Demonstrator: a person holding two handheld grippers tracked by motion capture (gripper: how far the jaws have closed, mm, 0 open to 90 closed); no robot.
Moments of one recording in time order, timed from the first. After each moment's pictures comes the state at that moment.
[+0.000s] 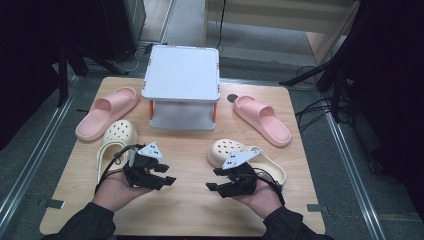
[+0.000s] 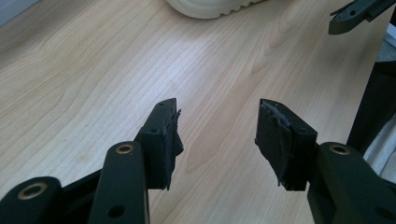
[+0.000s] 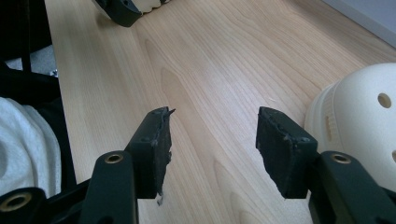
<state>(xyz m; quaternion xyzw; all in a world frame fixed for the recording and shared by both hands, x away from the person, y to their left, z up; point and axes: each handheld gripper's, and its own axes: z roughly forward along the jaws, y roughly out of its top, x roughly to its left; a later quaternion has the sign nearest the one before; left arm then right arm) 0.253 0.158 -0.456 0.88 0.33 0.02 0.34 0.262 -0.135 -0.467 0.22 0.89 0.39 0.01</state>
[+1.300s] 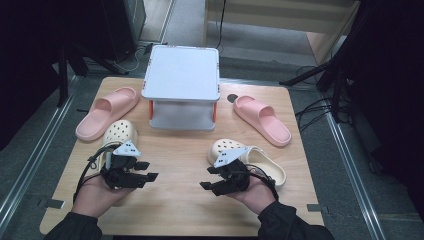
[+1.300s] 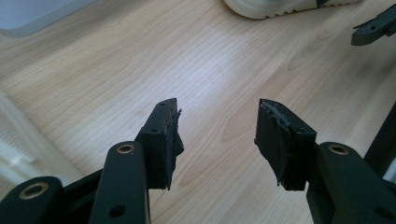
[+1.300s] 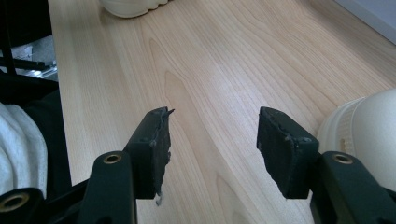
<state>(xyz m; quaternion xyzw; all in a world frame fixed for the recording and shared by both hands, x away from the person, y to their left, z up) 0.237 0.201 -0.445 0.84 0.41 0.06 0.34 0.270 -0.117 -0.468 0.20 0.90 0.38 0.01</state>
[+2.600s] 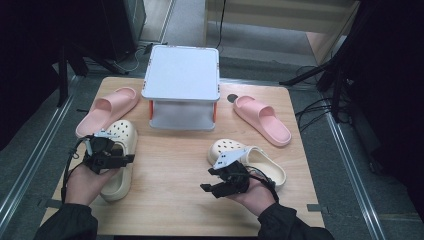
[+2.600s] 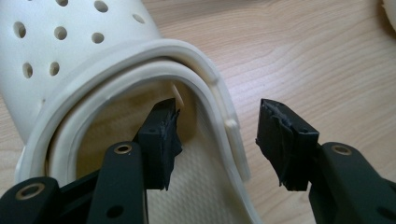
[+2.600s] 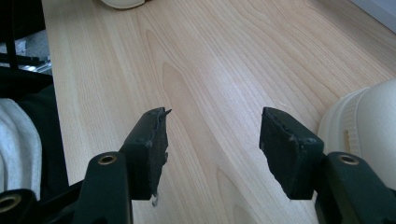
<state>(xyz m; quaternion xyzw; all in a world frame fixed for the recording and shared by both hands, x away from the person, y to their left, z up) 0.280 0.260 -0.478 0.76 0.56 0.11 0.30 0.267 -0.117 -0.472 0.21 0.91 0.37 0.01</state>
